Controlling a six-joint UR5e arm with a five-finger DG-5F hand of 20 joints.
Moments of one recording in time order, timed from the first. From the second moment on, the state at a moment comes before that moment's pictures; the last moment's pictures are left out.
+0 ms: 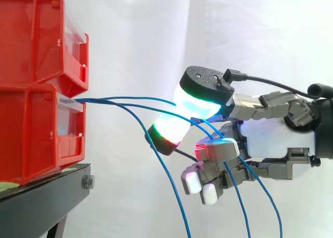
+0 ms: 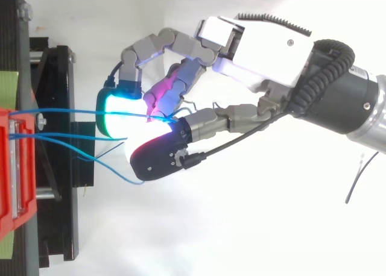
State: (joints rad) arm 0.16 -2.25 -1.28 -2.74 -1.09 -0.24
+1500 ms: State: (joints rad) arm 0.16 -2.25 -1.28 -2.73 -1.09 -0.24
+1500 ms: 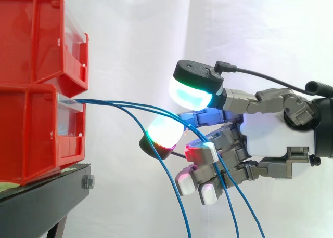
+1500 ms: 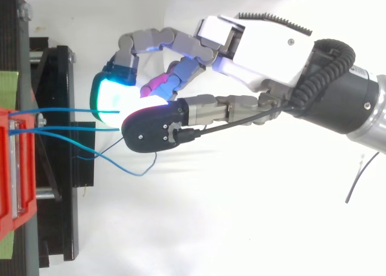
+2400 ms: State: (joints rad) arm 0.16 -2.25 -1.28 -2.73 -1.09 -0.24
